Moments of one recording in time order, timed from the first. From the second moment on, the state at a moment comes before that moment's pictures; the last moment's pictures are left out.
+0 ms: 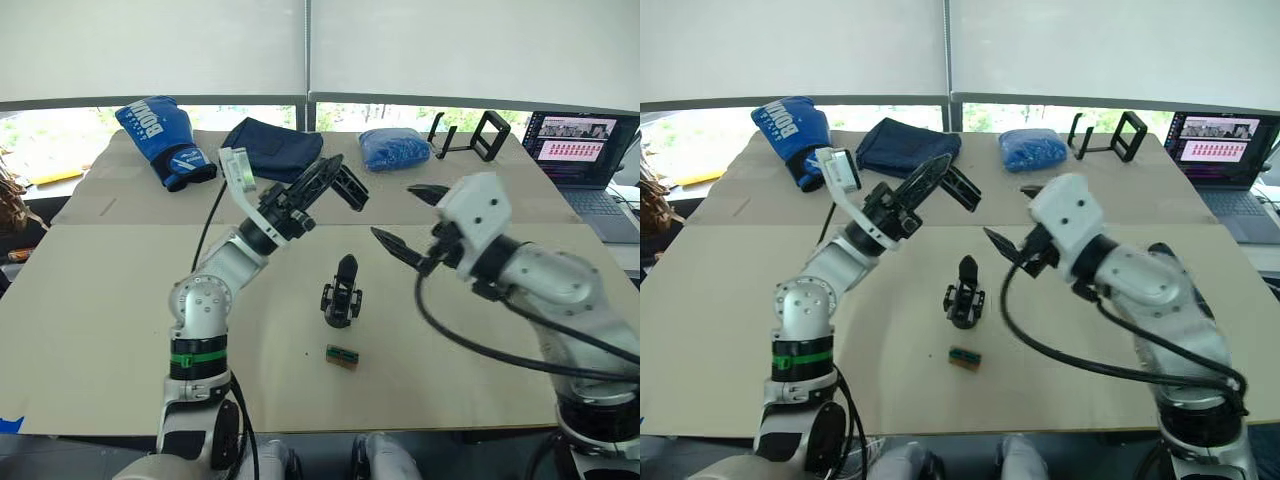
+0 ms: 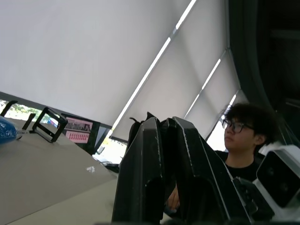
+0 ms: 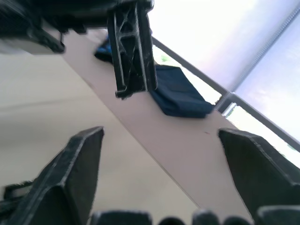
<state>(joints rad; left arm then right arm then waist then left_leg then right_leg) -0.67 0.16 0.20 -0.09 -1.00 0.70 -0.57 -0.47 -0.64 -0.12 -0.65 0.40 0.76 0.62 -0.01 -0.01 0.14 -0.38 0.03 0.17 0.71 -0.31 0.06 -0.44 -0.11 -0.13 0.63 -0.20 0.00</state>
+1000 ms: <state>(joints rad) -0.80 0.53 -0.08 -0.01 -0.94 1.07 -1.19 -0.76 -0.62 -0.15 -0.40 1.44 1.55 0.37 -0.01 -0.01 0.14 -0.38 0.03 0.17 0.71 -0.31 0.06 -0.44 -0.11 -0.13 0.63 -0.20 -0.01</state>
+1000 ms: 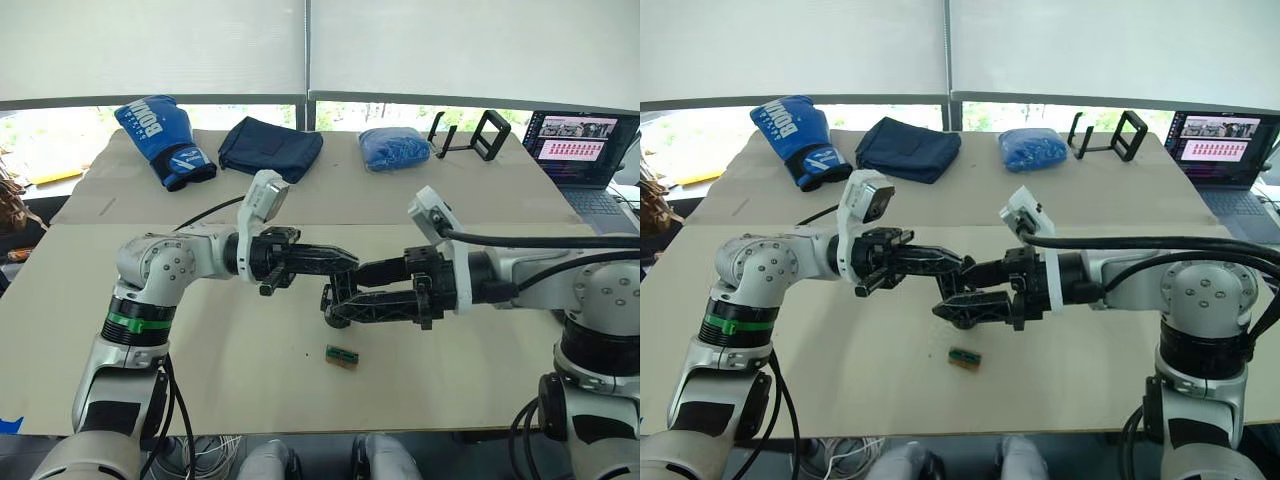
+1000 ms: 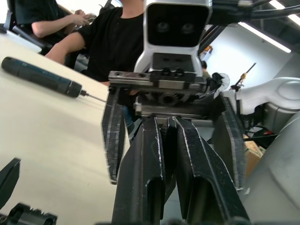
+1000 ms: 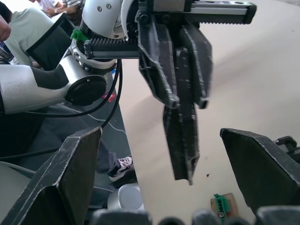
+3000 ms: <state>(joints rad) -0.69 0.66 -0.05 0.32 -0.45 0.21 -1.47 -0.43 -0.77 0.01 -0.56 1.10 0.87 0.61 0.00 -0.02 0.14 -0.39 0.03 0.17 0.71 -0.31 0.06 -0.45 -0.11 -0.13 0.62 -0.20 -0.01</state>
